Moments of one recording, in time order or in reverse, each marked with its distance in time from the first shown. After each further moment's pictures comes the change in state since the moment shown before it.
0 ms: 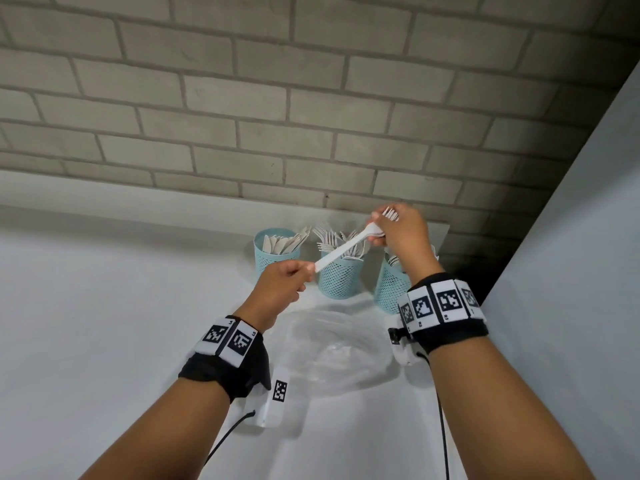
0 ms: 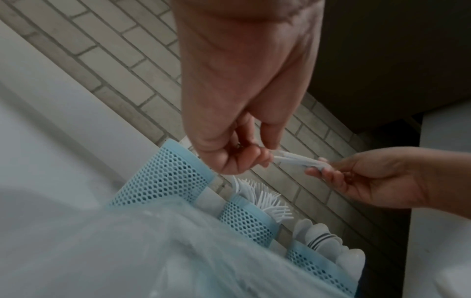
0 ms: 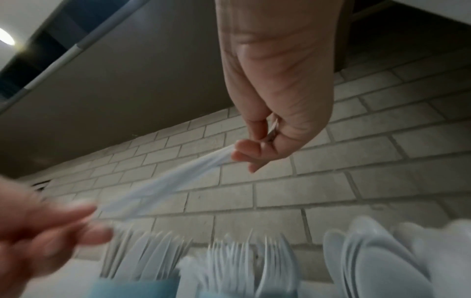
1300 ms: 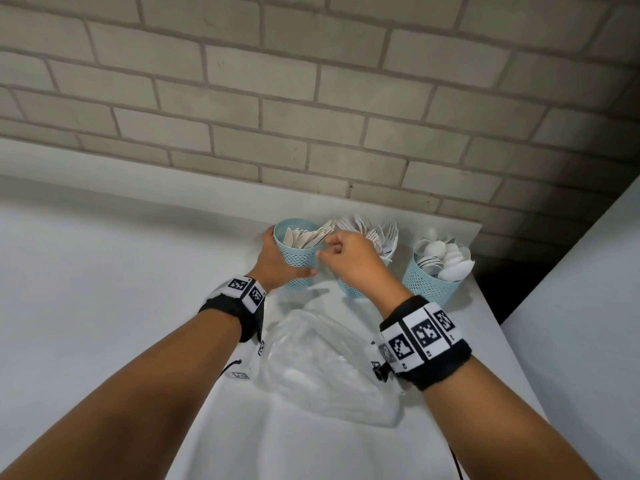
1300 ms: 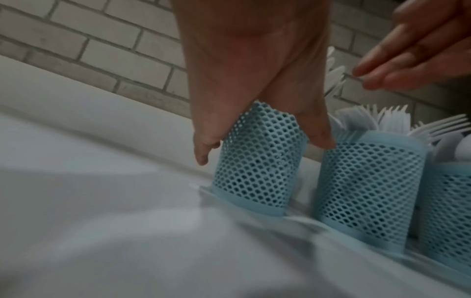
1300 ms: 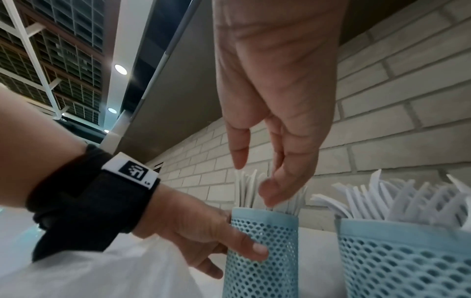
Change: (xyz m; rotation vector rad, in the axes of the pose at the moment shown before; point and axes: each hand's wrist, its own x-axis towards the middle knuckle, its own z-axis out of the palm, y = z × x) left_hand 0.088 -0.058 -0.046 0.162 0.078 0.036; right_hand -0.043 0.007 0.086 -0.563 -0.445 -0.108
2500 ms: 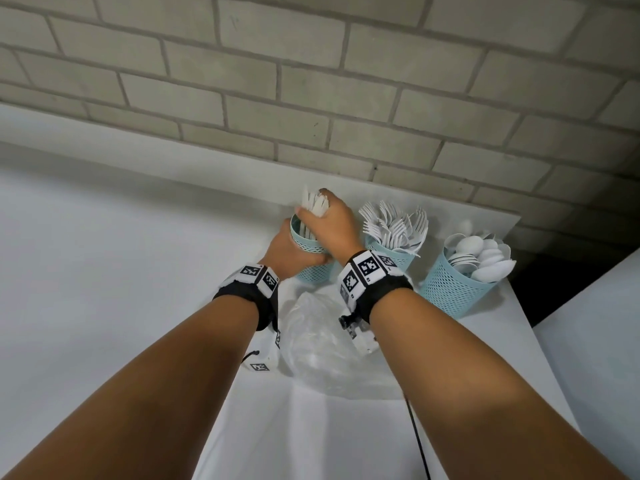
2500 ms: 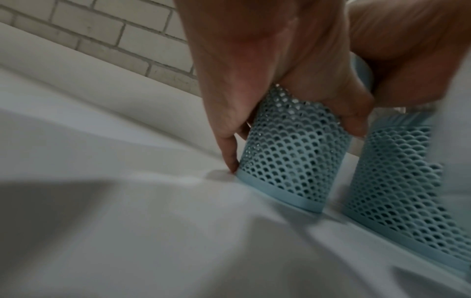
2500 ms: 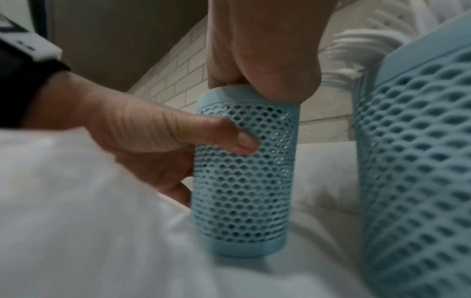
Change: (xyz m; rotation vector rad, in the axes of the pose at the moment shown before) left_hand 0.047 -0.051 -0.003 0.106 -0.063 0.083; right_hand 0.088 0.009 0.065 0.198 0.197 -0.080
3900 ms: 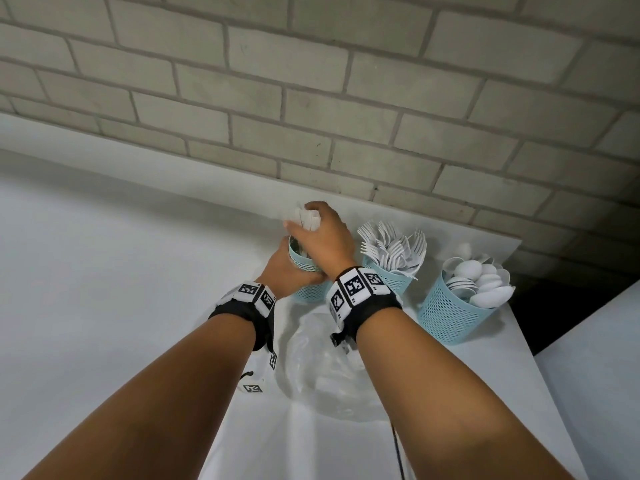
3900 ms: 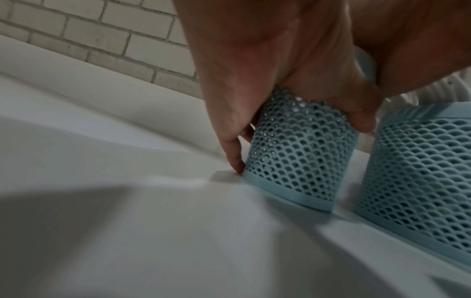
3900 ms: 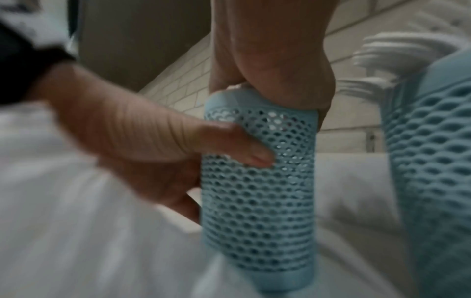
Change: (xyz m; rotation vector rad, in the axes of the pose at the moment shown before) left_hand -0.017 0.027 0.003 -0.072 0.002 0.017; right_hand 0.005 -0.005 0.003 -0.173 -0.029 -0.088
